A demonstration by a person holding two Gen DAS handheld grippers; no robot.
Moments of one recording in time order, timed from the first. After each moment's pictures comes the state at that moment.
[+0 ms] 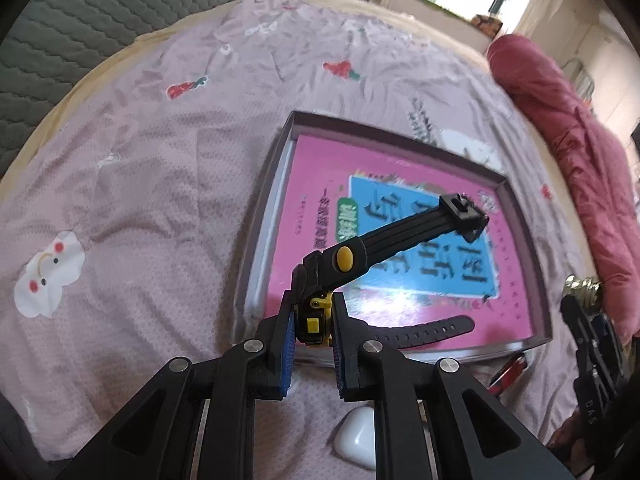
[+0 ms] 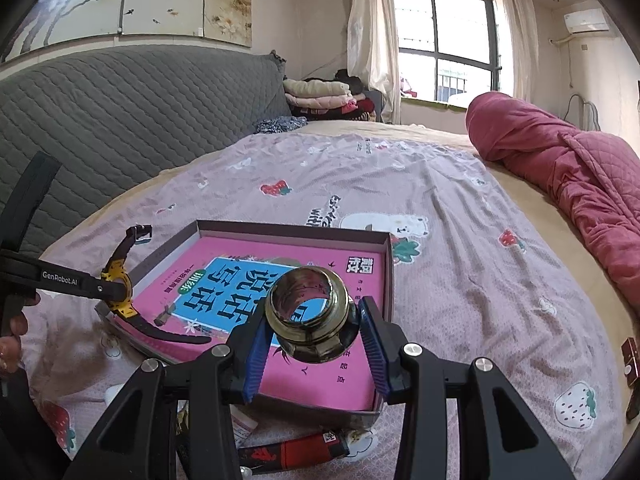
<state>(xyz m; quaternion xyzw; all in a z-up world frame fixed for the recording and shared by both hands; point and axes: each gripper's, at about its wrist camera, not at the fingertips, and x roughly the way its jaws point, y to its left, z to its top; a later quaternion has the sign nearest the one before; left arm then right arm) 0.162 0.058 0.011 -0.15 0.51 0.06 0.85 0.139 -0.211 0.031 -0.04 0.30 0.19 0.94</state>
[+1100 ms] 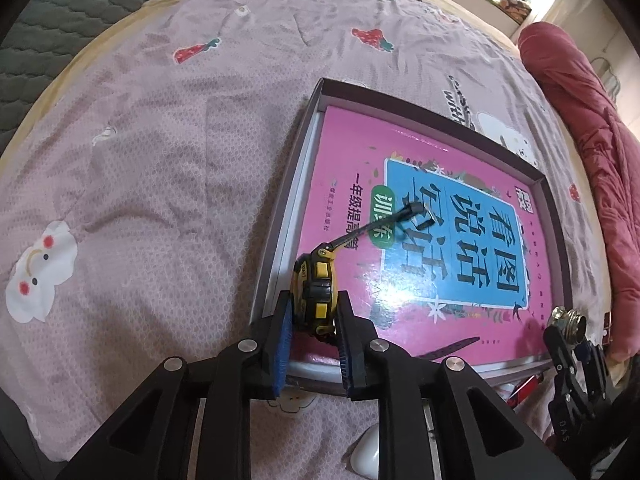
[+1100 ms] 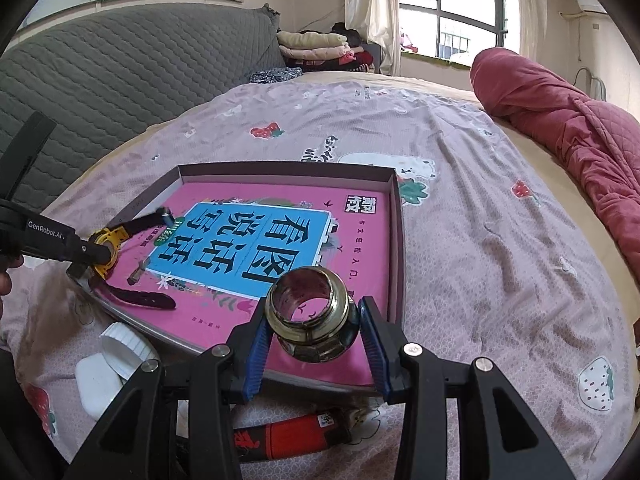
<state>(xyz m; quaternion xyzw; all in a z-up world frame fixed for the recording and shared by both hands) 0.193 0.074 -0.012 -0.16 0.56 0.08 0.81 0.159 -0.204 -0.008 -0.05 0.38 0.17 0.91</state>
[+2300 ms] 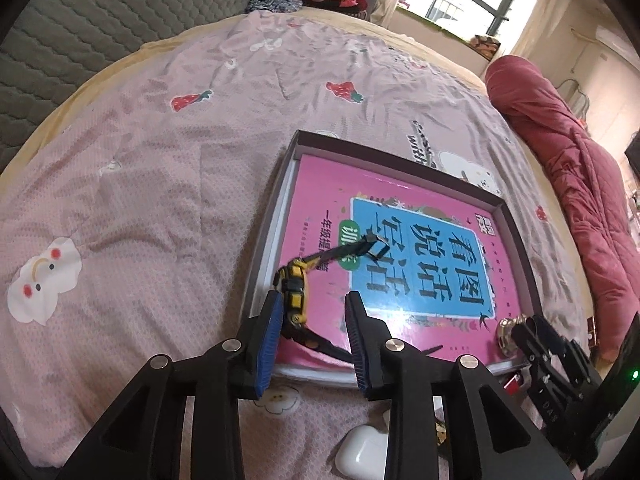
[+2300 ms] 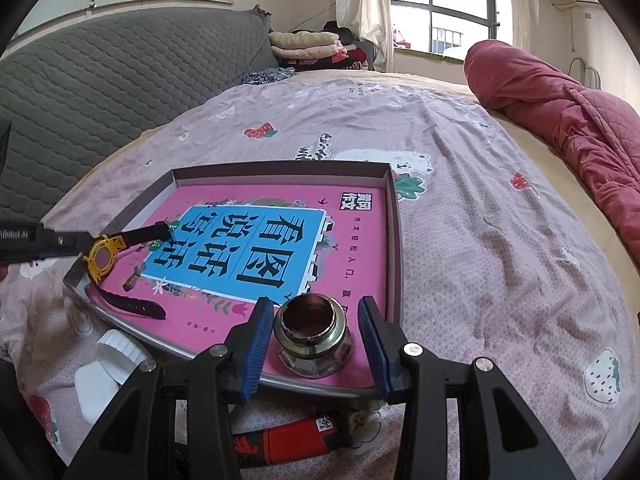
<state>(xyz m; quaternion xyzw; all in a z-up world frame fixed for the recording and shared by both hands) 0.158 0.065 0.012 -0.17 0.46 0.05 0.87 0.165 -0.208 -0.011 -0.03 0.38 0.17 0.91</state>
